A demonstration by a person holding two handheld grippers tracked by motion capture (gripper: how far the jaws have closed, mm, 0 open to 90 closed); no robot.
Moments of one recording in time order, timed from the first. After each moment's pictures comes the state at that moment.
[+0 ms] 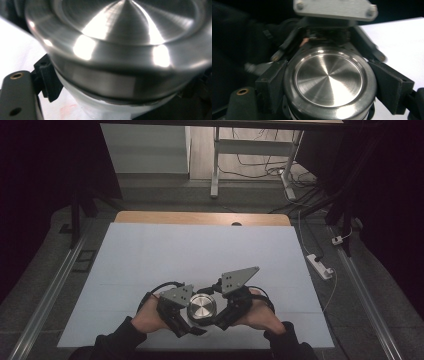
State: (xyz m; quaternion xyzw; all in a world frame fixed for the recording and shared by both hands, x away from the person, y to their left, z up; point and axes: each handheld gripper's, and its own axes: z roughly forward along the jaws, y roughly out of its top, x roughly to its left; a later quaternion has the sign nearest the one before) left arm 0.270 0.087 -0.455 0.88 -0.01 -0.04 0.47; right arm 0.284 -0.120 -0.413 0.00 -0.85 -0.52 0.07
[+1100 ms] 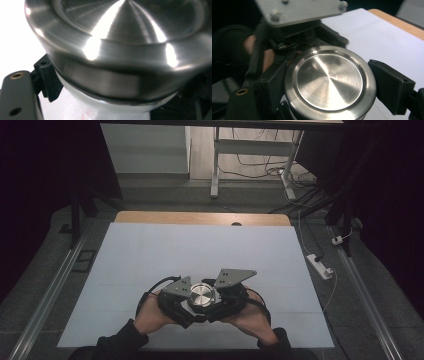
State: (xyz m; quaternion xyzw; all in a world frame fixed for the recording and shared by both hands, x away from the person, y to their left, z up) left arm 0.280 0.091 -0.456 0.88 0.11 0.02 0.46; right arm 0.276 -0.108 -0.407 -0.14 -0.86 -0.50 -0.05
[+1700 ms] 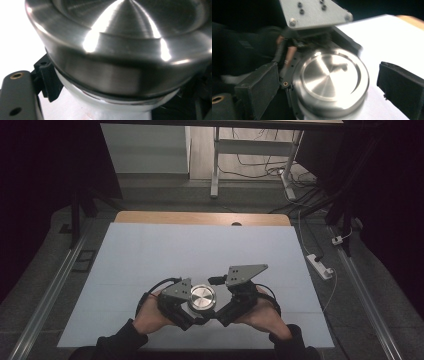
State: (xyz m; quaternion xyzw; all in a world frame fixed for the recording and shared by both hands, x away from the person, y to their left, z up) left arm 0.277 0.092 -0.453 0.88 0.12 0.04 0.45; right arm 0.279 -0.127 -0.392 -0.10 -0.86 -0.51 -0.01
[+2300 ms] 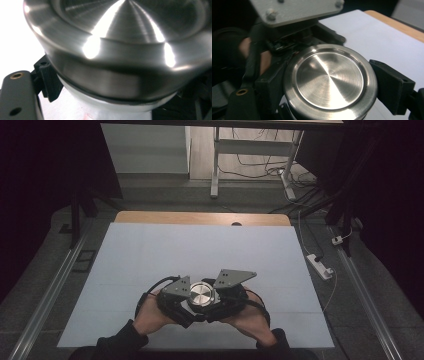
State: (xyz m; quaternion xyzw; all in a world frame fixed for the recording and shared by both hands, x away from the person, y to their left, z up) left arm 0.277 0.092 -0.453 0.88 0.12 0.03 0.45; right arm 0.273 -0.107 -0.407 -0.15 -0.85 -0.50 -0.06
